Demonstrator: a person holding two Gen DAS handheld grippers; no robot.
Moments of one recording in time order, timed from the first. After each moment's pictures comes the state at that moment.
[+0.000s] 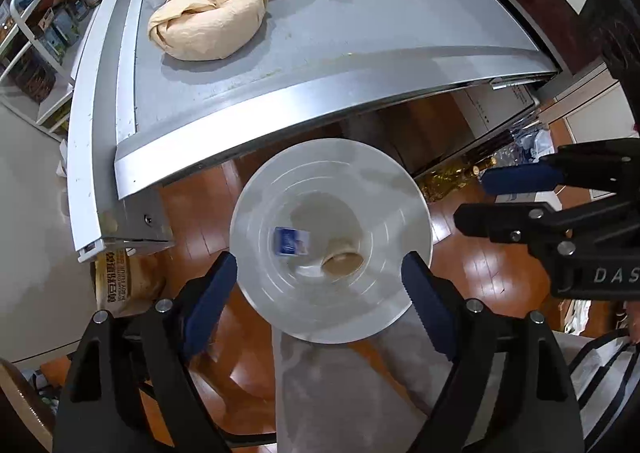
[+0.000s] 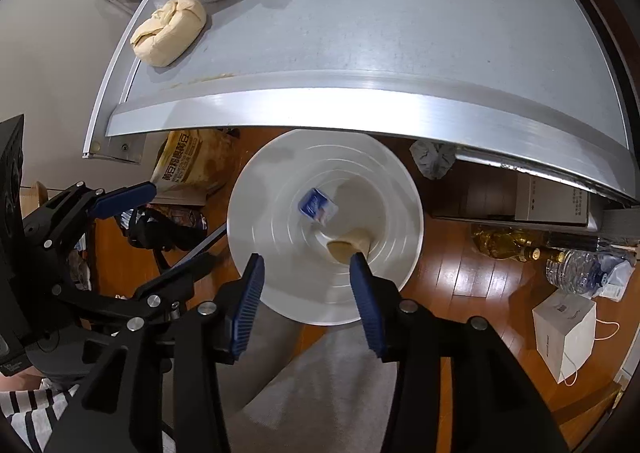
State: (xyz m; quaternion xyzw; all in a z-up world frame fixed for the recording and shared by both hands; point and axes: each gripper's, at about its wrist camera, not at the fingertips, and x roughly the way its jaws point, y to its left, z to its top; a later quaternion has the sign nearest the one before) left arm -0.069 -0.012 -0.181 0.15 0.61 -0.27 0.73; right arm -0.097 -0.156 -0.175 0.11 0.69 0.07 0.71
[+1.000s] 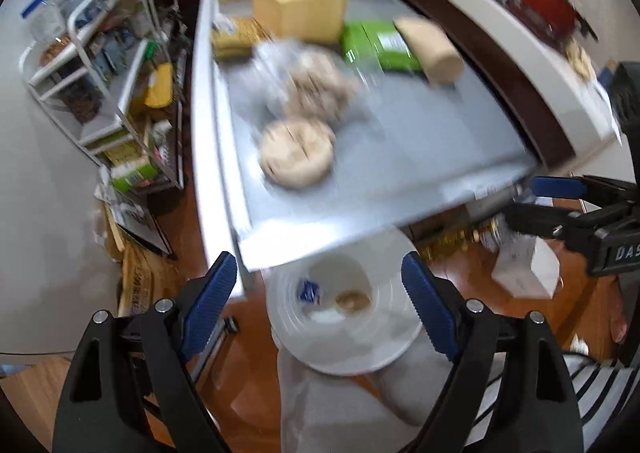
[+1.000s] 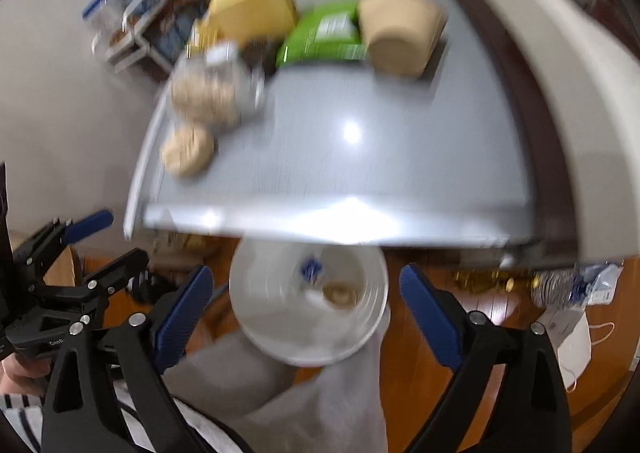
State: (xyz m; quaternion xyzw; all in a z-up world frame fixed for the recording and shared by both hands) left arm -0.048 0.013 -0.093 0.09 0.53 -0.24 0.81; right arm -0.096 -0.197 -0.089 0.13 0.59 0.02 0.80
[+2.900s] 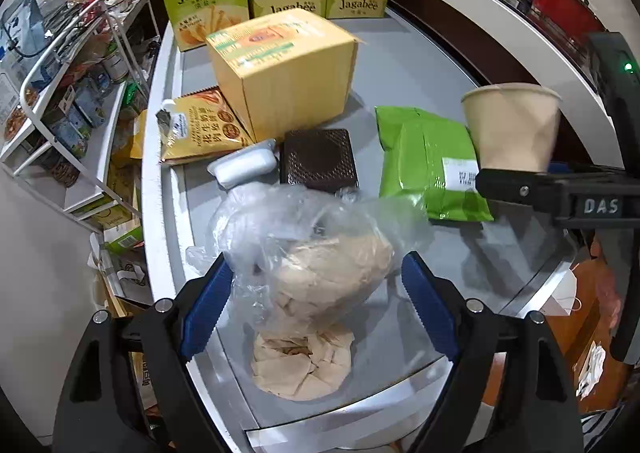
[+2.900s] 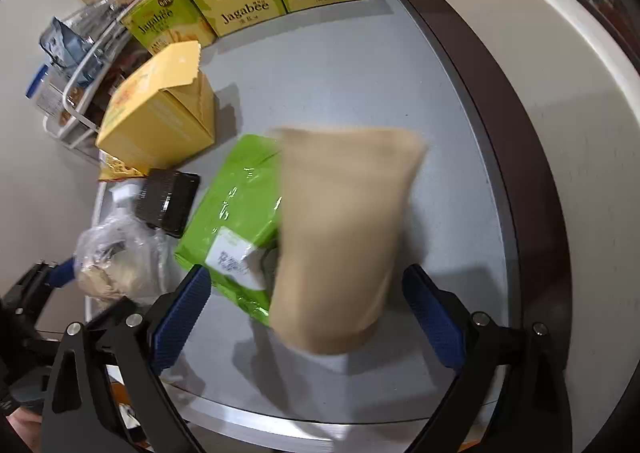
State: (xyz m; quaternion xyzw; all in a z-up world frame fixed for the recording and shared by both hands) left arm 0.060 -0.055 -0.117 0.12 0.52 -0.26 0.81; right arm 0.028 -0.265 -0.126 0.17 0.56 -0.02 0.81
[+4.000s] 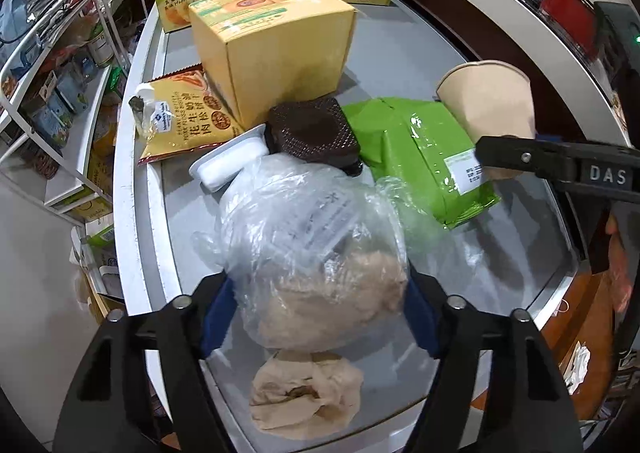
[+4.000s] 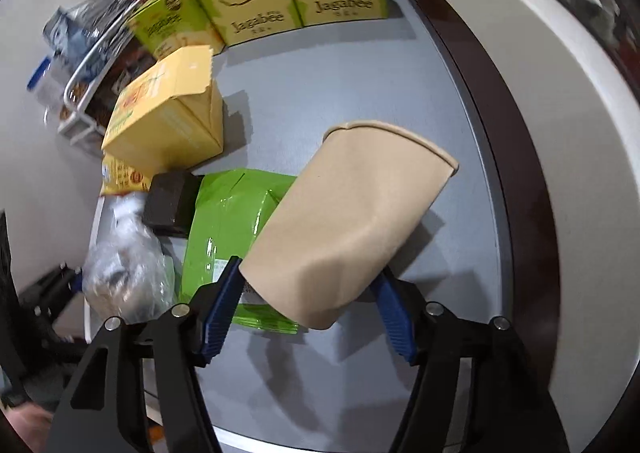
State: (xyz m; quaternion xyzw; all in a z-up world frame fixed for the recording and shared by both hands) left arm 0.088 -0.058 -0.134 0.11 0.54 -0.27 0.79; right arm 0.063 -0.262 -0.117 0.12 0.57 -0.01 0.81
